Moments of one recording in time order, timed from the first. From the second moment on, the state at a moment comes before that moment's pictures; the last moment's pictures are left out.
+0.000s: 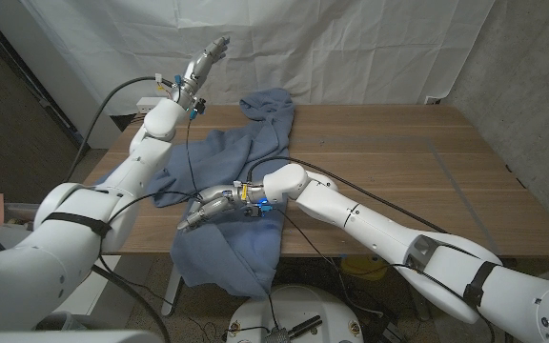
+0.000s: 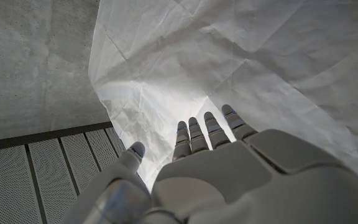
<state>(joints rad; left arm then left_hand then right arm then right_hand) 0.33 0.36 0.25 -0.77 -0.03 -0.73 -0.18 0.01 0.07 0.52 0.18 0.27 0.14 -0.03 0.18 0.17 0.13 -0.05 0.20 0.19 0.10 -0.01 0.18 0.17 0.01 0.08 0.37 0.19 -0.52 -0.16 -0.94 -1.35 0.15 -0.04 0.81 0.85 0.08 0.17 0.02 0.24 0.91 0.12 0.42 0.34 0.51 0.10 0.61 0.29 0.46 0.02 0.41 0.58 0.28 0.17 0.50 0.18</state>
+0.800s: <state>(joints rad) 0.41 0.40 0.23 -0.90 -0.04 -0.65 -0.15 0.01 0.07 0.52 0.18 0.27 0.13 -0.04 0.18 0.17 0.13 -0.04 0.20 0.19 0.10 -0.02 0.18 0.17 0.01 0.08 0.37 0.19 -0.60 -0.26 -0.81 -1.46 0.16 -0.09 0.73 0.71 0.08 0.12 0.05 0.24 0.72 0.13 0.30 0.27 0.43 0.14 0.51 0.24 0.38 0.07 0.35 0.54 0.25 0.20 0.45 0.18</state>
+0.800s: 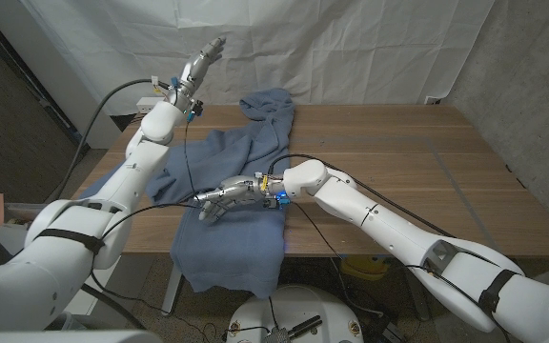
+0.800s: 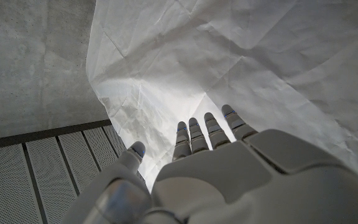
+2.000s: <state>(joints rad) 0.53 0.43 0.18 -1.04 -0.10 -0.55 -0.14 0.01 0.07 0.52 0.18 0.27 0.13 -0.04 0.18 0.17 0.12 -0.04 0.20 0.19 0.10 -0.01 0.18 0.17 0.01 0.08 0.37 0.19 -0.67 -0.36 -0.61 -1.54 0.22 0.00 0.51 0.72 0.09 0.15 0.01 0.21 0.56 0.09 0.21 0.24 0.32 0.14 0.43 0.23 0.29 0.10 0.26 0.47 0.26 0.19 0.43 0.18</state>
